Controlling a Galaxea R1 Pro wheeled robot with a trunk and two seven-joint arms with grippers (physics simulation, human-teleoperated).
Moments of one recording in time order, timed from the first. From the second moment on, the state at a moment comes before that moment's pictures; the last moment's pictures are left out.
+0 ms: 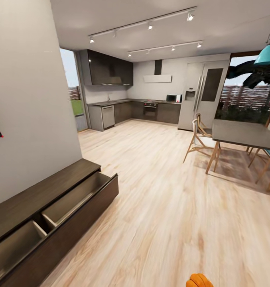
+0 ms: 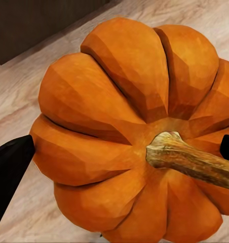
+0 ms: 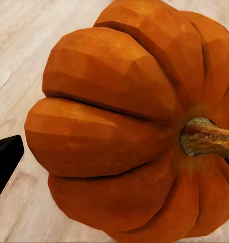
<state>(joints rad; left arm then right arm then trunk) -0.20 0.01 -0.68 -0.02 1.07 -0.54 0.18 -0.25 0.04 0.46 0.00 -0.40 -0.80 -0.28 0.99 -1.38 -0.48</state>
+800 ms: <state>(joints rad) -0.20 0.01 -0.68 -0.02 1.07 -0.54 0.18 -0.25 0.04 0.46 0.00 -0.39 -0.80 -0.28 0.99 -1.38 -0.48</state>
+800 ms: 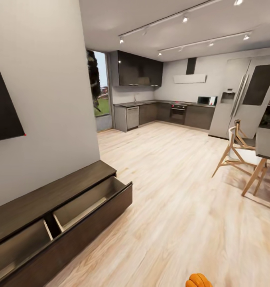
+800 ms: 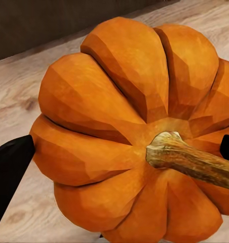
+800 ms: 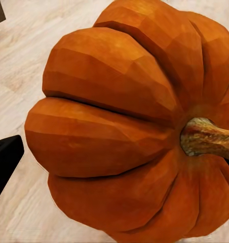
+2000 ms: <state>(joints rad) -0.20 0.01 -0.68 -0.02 1.07 -0.54 0.18 -0.25 0.04 0.46 0.00 -0.39 -0.81 -0.28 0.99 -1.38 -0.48</state>
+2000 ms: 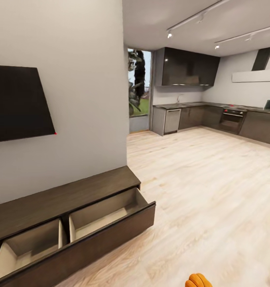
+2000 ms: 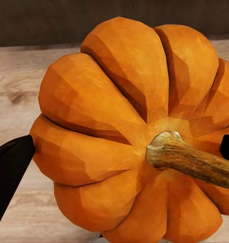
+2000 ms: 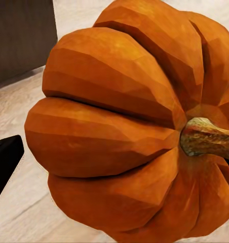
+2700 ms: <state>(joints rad) -0.20 0.01 -0.68 -0.02 1.07 -0.54 0.18 -0.25 0.04 0.47 0.00 -0.39 -0.80 -0.28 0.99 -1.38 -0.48</state>
